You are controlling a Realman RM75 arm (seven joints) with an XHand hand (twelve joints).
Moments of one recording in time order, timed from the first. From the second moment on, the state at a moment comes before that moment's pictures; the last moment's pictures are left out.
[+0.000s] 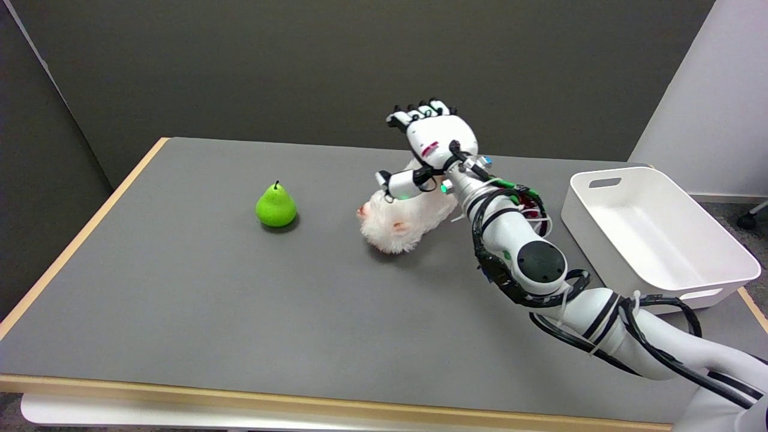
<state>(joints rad) 0.38 -1.12 -2.12 1.48 -1.26 -0.44 1.78</state>
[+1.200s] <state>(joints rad) 0.37 -1.12 -2.05 1.28 -1.20 -0.50 1.79</state>
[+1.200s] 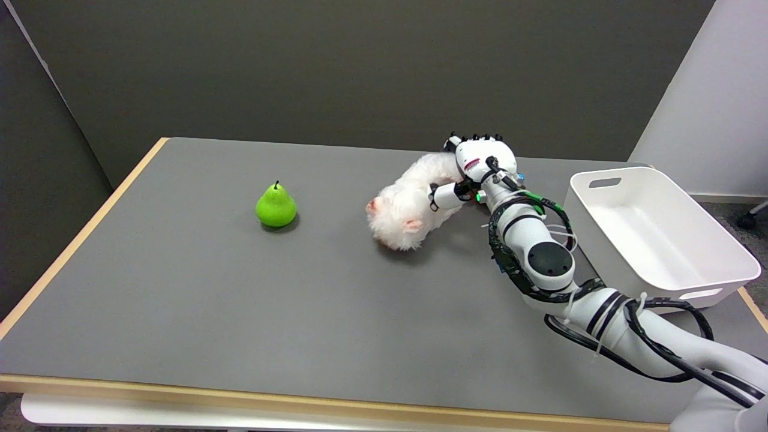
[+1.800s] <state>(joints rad) 0.37 -1.12 -2.06 1.27 -1.22 -0.49 1.81</state>
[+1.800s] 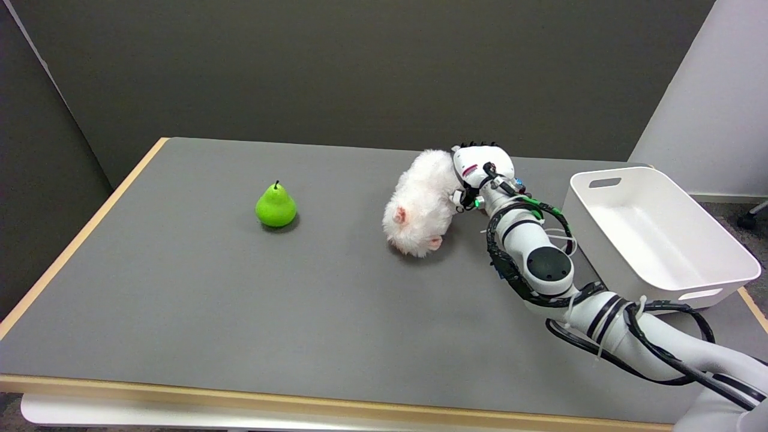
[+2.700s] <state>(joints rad) 0.32 -1.08 -2.01 1.43 -1.28 -0.52 1.82</state>
